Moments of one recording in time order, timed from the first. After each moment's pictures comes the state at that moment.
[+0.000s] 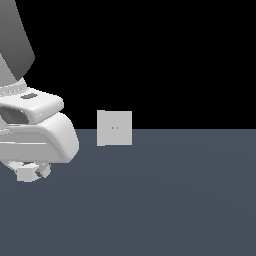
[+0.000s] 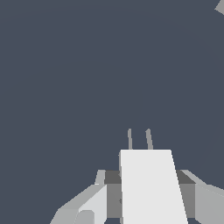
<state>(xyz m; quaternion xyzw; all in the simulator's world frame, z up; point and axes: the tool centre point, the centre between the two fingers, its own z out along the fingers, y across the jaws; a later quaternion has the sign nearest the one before) -0.052 0.184 0.017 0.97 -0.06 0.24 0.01</state>
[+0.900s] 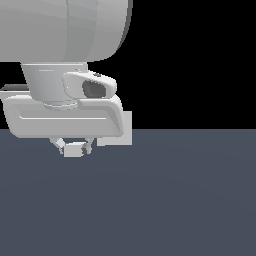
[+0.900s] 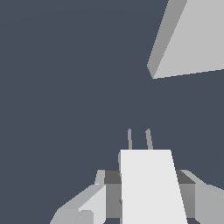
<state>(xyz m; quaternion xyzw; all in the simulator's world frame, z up) -0.034 0.108 0.056 0.97 0.01 0.24 0.00</state>
